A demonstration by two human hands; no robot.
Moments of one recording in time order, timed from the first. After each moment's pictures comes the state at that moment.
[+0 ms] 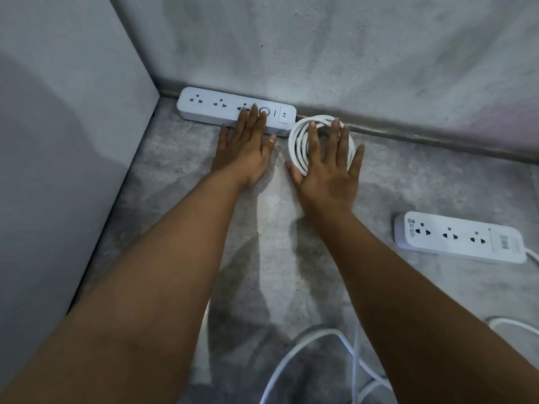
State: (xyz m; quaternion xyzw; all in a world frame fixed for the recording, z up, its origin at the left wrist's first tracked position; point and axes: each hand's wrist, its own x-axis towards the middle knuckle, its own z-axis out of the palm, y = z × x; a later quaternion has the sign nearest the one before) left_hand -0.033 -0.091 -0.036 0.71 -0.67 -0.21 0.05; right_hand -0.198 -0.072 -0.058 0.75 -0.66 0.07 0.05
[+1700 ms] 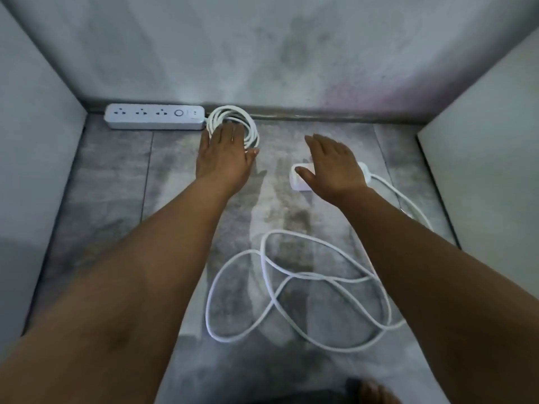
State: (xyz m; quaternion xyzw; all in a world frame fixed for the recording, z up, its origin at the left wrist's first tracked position) left_hand -0.157 0.012 0.062 0.64 -0.76 -0.09 0.06; right_hand -0.372 0.040 0.073 0.76 -0.65 0.00 -0.03
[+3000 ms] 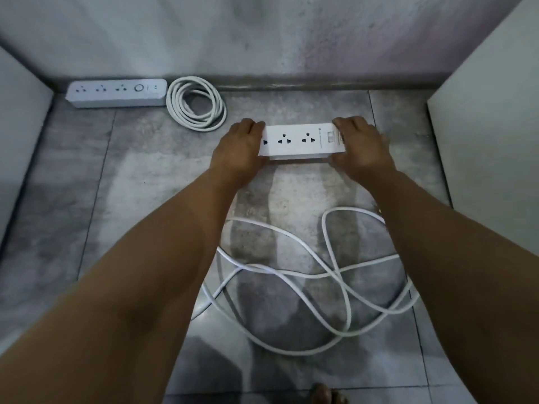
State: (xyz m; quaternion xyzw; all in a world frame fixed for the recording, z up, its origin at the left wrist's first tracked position) left_hand -0.278 0.013 0.025 0.59 -0.79 -0.12 0.06; right_hand -0.522 0.016 0.026 0.73 -0.67 0.06 -0.10
